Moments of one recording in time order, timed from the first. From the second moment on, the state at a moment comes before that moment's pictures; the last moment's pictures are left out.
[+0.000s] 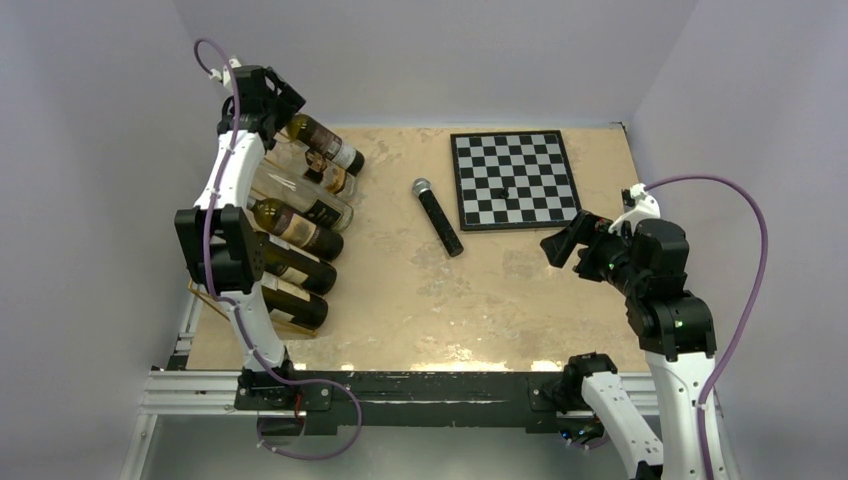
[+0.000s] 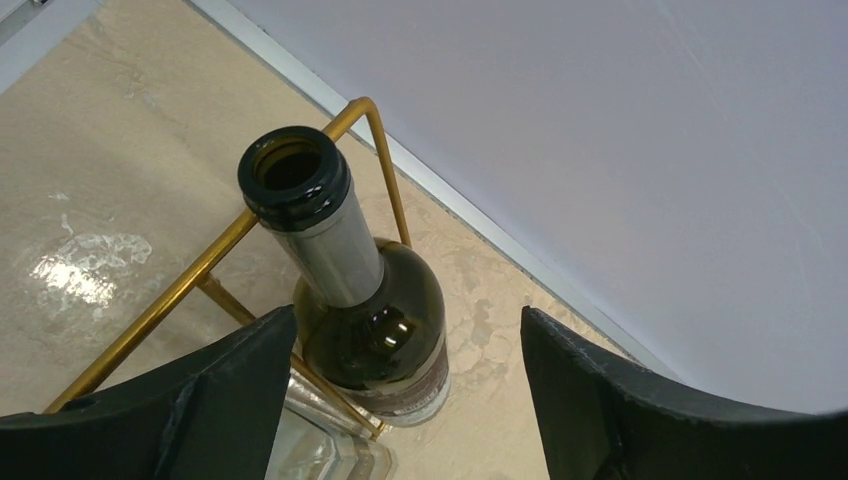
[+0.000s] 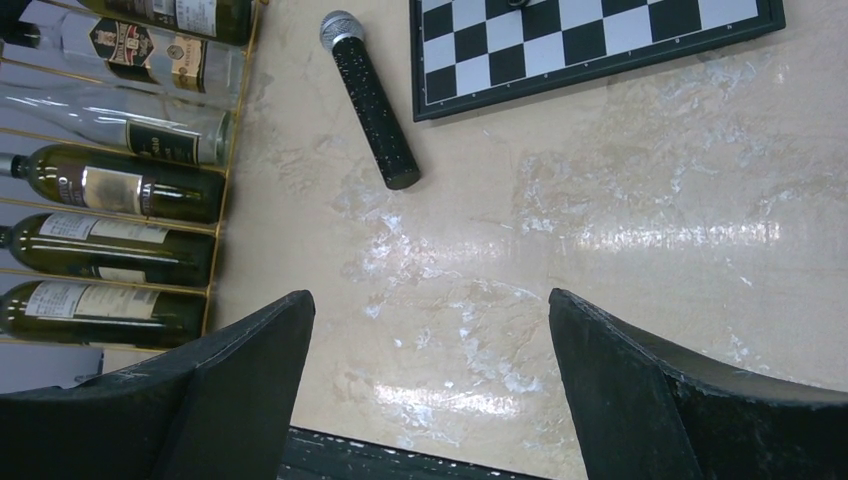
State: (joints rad) left arm 0.07 1.99 1.87 -0.36 -0.09 -0.72; right arm 0.08 0.67 1.08 -0.91 -0.18 0.47
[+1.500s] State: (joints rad) left arm 0.03 0.46 1.17 -0.86 0.28 -0.30; right arm 0.08 0.47 1.22 -0.99 -0.10 0.47
